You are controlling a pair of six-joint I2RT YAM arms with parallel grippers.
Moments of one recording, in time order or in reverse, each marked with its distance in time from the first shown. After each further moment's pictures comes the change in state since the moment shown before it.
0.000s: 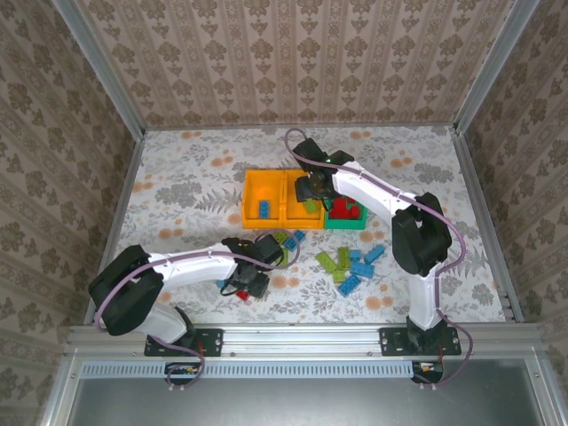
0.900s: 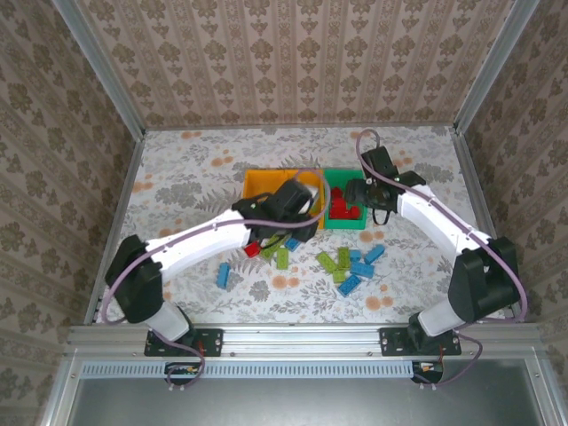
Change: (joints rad) left arm 0.022 0.150 0.560 0.214 0.076 0.105; right arm -0.244 -0.497 -0.526 0.173 -0.076 0.051
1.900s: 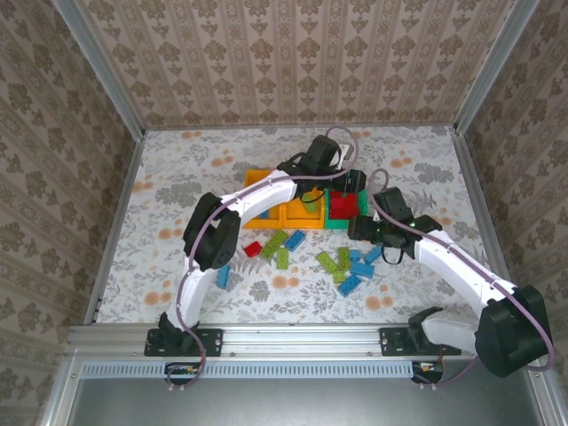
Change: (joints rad) left arm 0.132 0.596 0.565 0.258 0.311 -0.090; right arm 0.059 -0.311 -0.386 0.113 -0.139 -0.011
